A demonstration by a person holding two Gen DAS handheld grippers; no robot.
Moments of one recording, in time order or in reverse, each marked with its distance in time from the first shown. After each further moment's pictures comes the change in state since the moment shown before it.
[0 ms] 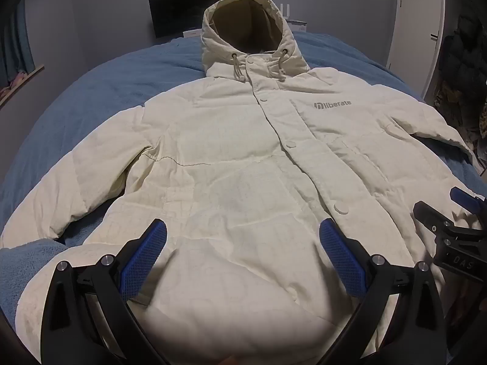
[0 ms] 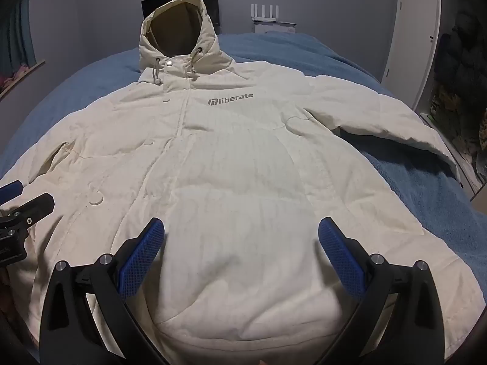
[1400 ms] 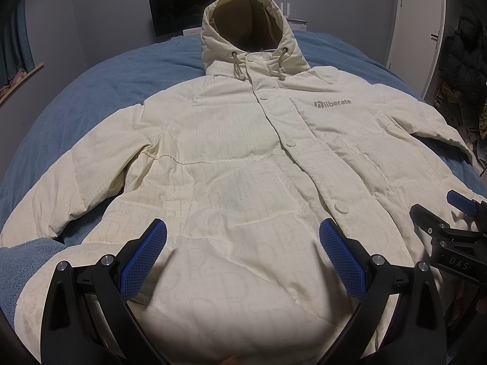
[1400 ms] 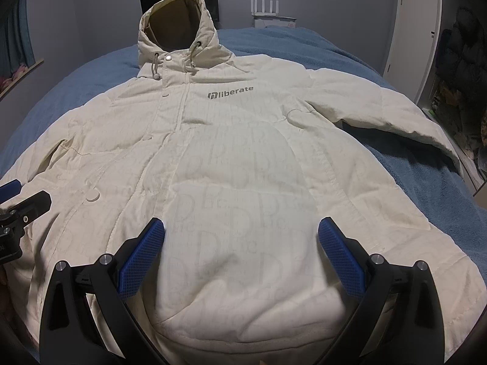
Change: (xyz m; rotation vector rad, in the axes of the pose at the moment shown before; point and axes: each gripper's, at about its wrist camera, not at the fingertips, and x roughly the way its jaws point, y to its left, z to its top) left arm 0.000 0.000 0.000 -0.004 -0.004 -0.004; right arm 0.008 0.000 -0.010 0.008 0.012 0.000
